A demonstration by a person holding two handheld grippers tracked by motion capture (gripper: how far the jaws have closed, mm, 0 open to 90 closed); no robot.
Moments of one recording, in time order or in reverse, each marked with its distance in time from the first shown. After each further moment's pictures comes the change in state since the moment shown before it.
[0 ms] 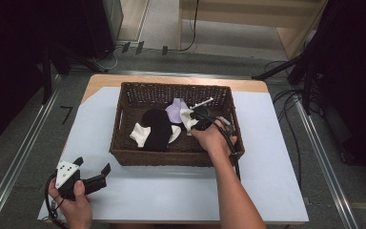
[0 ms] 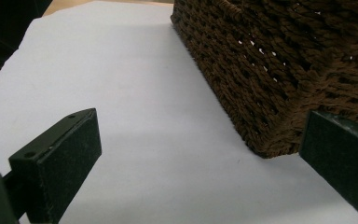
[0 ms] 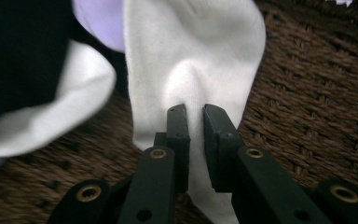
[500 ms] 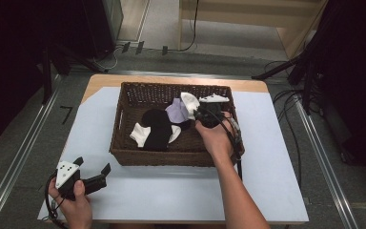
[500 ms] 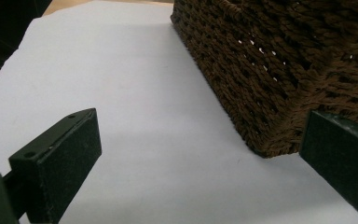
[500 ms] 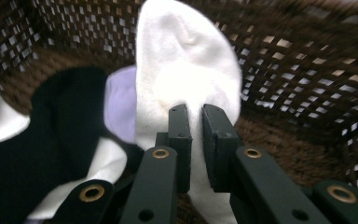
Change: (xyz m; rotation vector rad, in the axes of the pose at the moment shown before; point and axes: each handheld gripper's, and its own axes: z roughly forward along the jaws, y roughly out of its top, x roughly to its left) left arm 0.000 0.000 0.000 0.002 0.001 0.000; right arm -0.004 -0.001 -0.046 -0.386 -0.011 0.048
